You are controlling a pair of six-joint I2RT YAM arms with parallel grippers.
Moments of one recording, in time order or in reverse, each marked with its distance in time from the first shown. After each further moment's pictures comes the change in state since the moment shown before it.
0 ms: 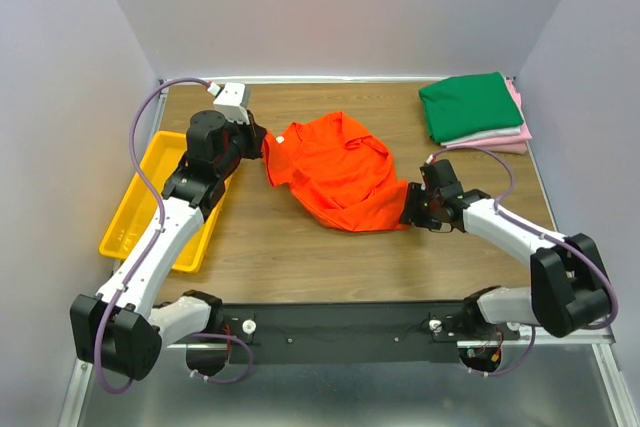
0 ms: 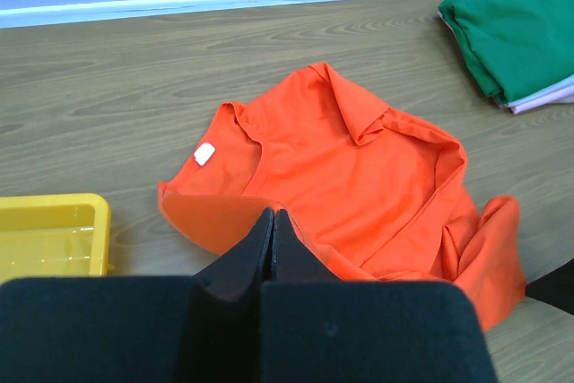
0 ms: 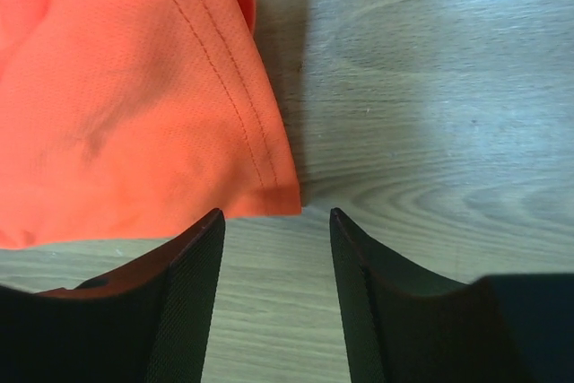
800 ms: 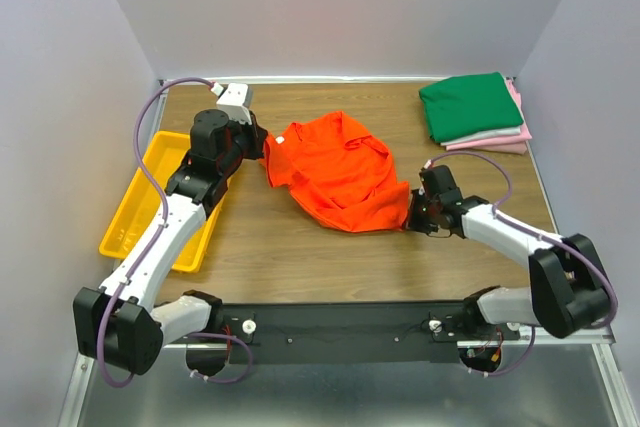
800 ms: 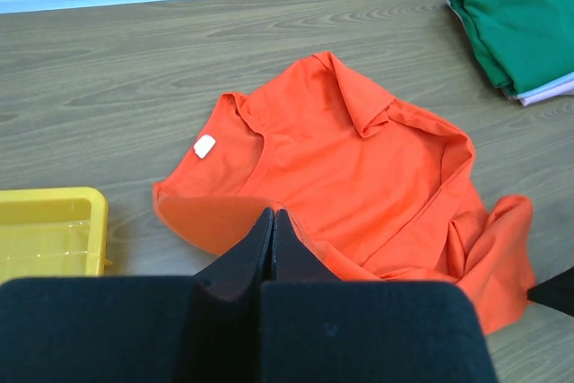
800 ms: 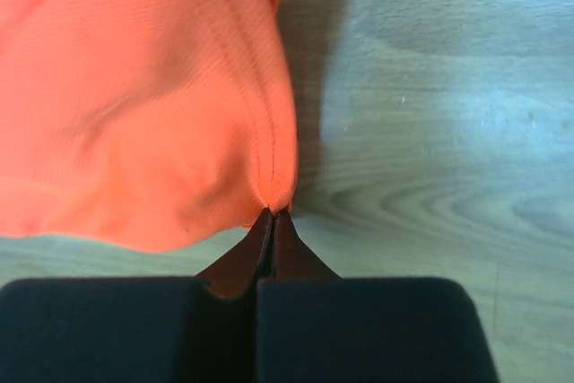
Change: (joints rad) left arm 0.000 0.028 0.000 0.000 0.000 0.000; right arm 0.011 0.043 -0.066 0.112 -0.062 0.027
